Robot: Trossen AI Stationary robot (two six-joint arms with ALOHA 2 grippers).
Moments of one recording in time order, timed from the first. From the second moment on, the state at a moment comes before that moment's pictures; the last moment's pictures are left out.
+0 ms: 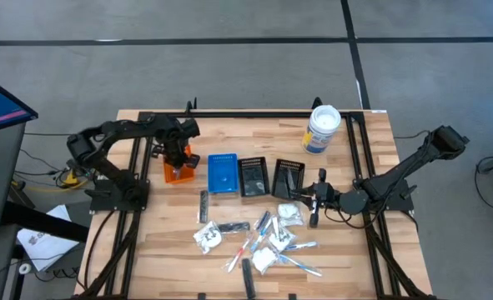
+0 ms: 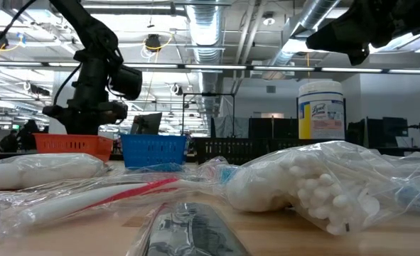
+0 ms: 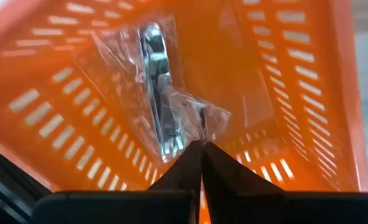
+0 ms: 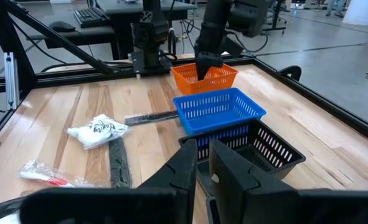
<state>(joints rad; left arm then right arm) 0.67 1.54 0.84 -0.99 0.08 -0.60 0.55 1.05 0.42 0.31 0.79 0.25</state>
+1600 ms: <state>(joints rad) -0.18 1.08 0.84 -0.36 -0.04 -0.65 0.53 1.15 0.42 0.36 0.75 0.26</state>
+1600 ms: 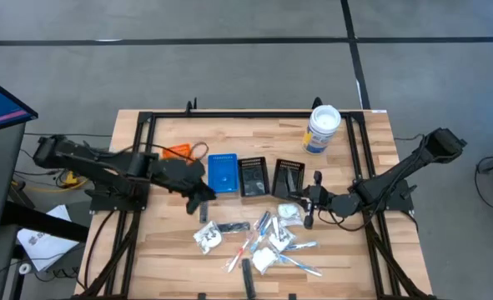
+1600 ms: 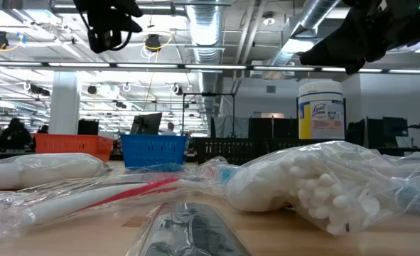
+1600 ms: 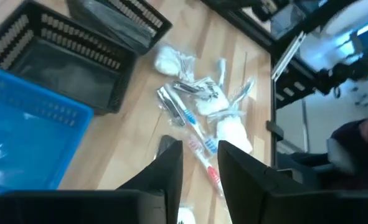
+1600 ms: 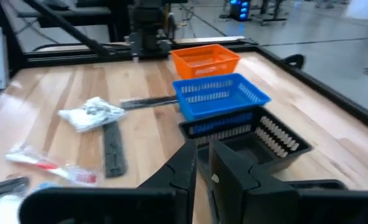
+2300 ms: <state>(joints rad) -0.46 1.38 0.84 -0.53 0.15 -1.23 0.53 1.15 0.42 0.36 0.71 0.26</state>
